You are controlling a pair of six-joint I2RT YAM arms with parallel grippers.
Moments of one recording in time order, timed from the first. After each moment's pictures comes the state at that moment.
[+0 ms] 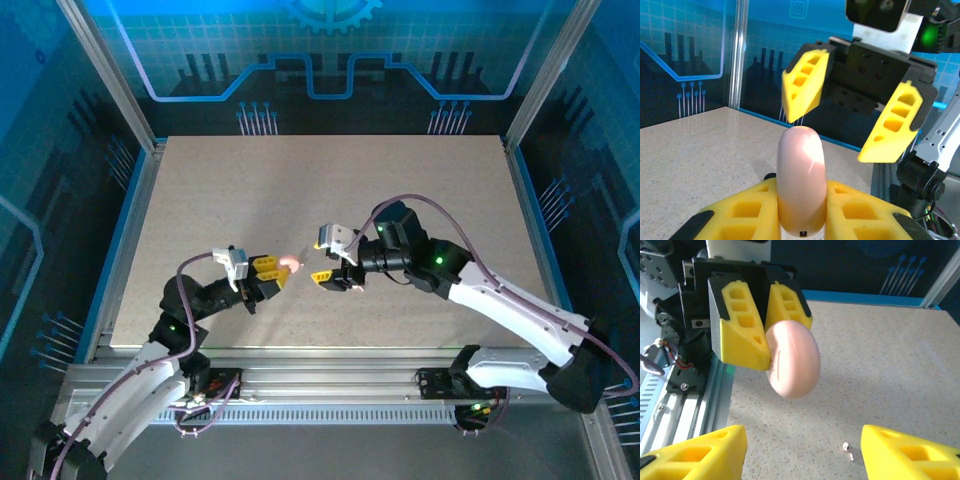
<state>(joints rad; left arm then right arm) -0.44 0.54 0.23 0.49 0.66 -0.28 0.82 1.19 1.06 -0.37 -0.51 -0.42</state>
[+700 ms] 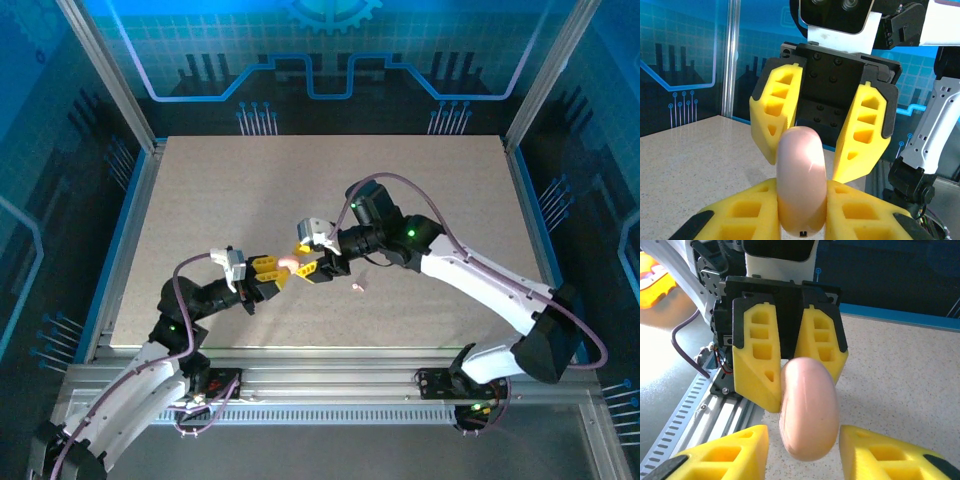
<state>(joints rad) -0.44 0.54 0.23 0.53 0.68 -0.30 0.80 1.40 1.25 -0.47 -0.78 -0.54</state>
